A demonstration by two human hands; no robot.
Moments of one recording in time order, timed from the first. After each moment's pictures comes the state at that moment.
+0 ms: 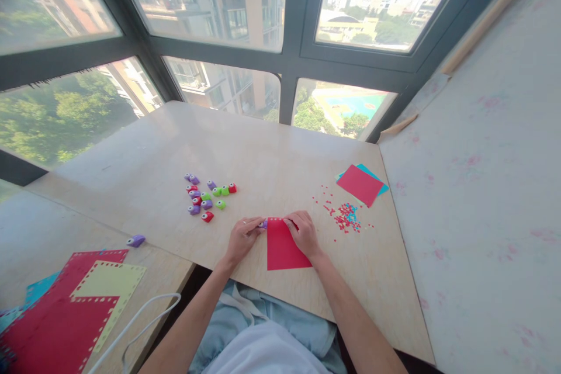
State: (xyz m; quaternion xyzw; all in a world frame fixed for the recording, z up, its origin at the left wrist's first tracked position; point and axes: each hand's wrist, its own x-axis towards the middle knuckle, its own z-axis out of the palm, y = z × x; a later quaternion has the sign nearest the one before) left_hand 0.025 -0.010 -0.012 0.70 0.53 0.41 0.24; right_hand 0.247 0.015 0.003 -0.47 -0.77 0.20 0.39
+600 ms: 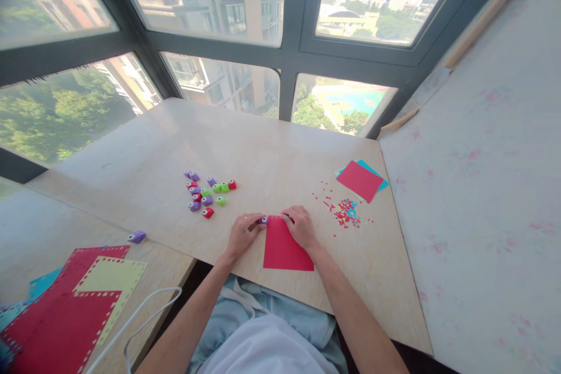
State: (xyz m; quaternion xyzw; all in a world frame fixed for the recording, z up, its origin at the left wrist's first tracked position) left_hand 0.026 -0.012 -0.007 0.70 0.56 0.36 0.24; right_hand 0.242 0.022 -0.001 -0.48 -0.78 0.22 0.34
